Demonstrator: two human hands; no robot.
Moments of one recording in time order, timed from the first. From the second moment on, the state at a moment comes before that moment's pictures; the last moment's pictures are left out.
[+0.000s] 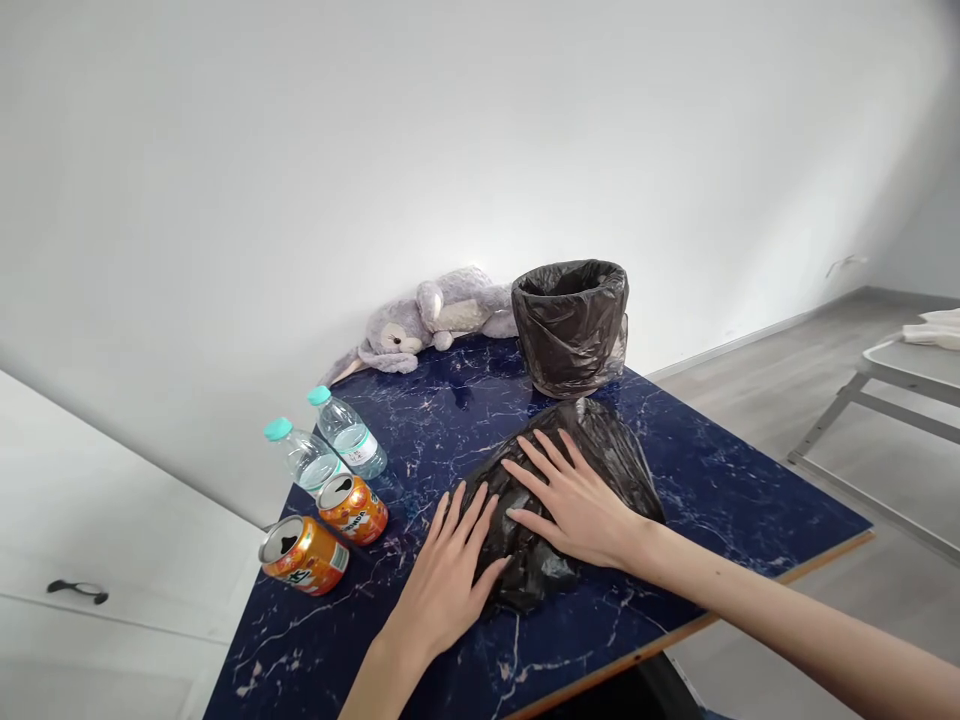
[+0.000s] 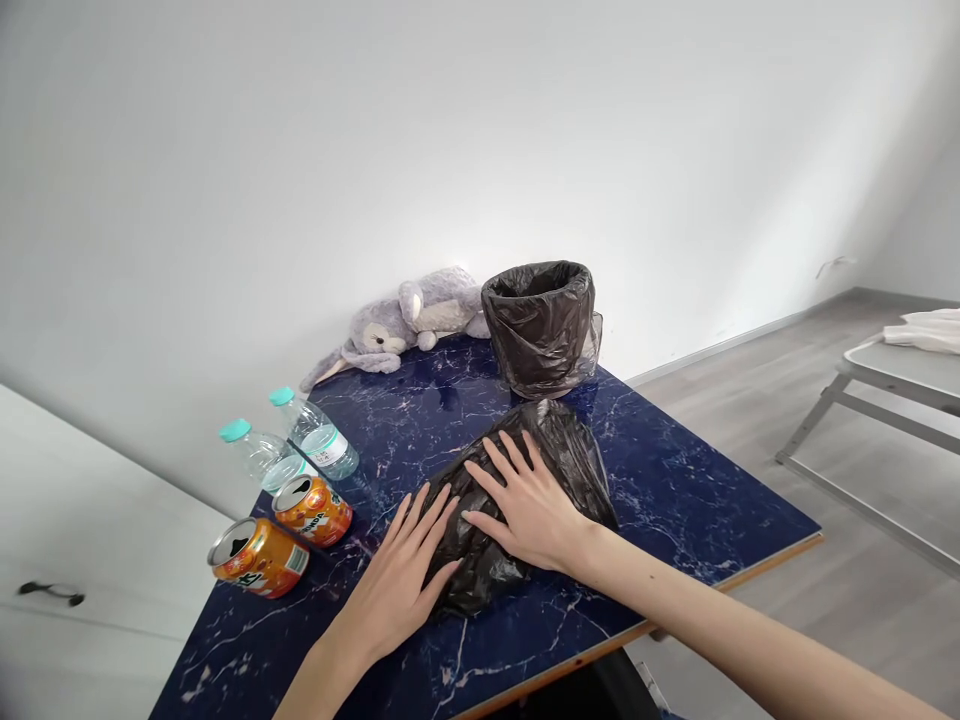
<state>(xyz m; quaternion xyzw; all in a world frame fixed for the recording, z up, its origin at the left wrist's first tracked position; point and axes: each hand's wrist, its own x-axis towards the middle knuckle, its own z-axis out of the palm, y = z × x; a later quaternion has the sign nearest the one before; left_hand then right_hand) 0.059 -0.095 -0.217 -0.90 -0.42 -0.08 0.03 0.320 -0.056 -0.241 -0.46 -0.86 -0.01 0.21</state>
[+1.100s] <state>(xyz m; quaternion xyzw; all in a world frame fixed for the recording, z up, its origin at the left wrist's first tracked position) 0.010 -0.125 -0.219 -0.90 -0.43 -0.05 -0.02 0.374 -0.068 -0.293 -0.48 -0.85 0.04 0.21</state>
